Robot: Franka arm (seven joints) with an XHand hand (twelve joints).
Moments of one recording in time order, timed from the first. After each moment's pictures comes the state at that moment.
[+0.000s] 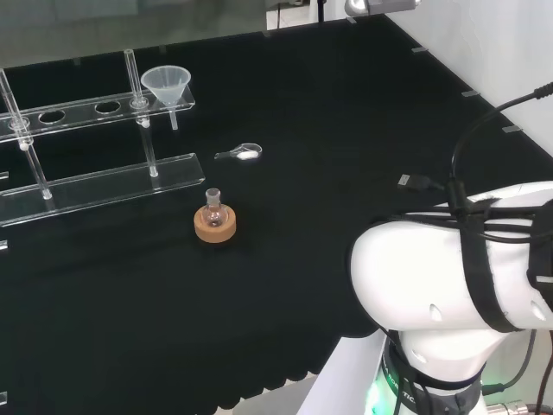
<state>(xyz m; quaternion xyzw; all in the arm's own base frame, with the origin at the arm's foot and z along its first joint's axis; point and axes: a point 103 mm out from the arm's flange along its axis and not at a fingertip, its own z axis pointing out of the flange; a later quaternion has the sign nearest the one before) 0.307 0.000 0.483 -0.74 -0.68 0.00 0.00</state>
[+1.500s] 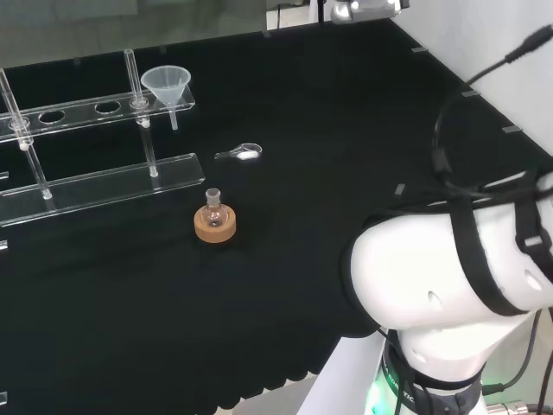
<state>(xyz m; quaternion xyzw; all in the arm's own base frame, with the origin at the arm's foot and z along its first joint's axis) 0.357 -0.006 0.447 -0.74 -0.67 0.02 0.03</state>
